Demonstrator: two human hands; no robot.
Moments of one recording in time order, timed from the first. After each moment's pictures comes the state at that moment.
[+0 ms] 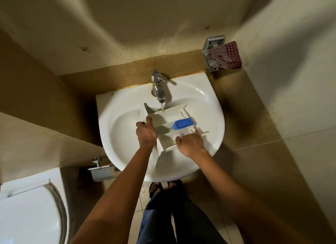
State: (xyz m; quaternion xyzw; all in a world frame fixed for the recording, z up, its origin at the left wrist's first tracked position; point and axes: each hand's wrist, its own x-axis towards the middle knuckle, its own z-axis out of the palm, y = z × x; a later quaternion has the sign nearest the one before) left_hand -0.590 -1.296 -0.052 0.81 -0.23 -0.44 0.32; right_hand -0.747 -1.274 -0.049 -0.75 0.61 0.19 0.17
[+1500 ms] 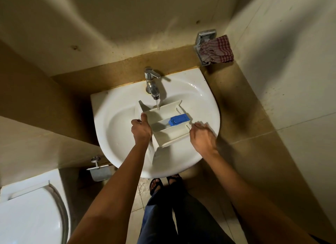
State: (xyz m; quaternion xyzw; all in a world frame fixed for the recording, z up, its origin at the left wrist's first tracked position) left_hand -0.590 -1.295 -0.049 0.81 -0.24 -0.44 0.31; right_hand -0.796 -1.258 -0.050 -0.71 0.69 -0.04 0.13
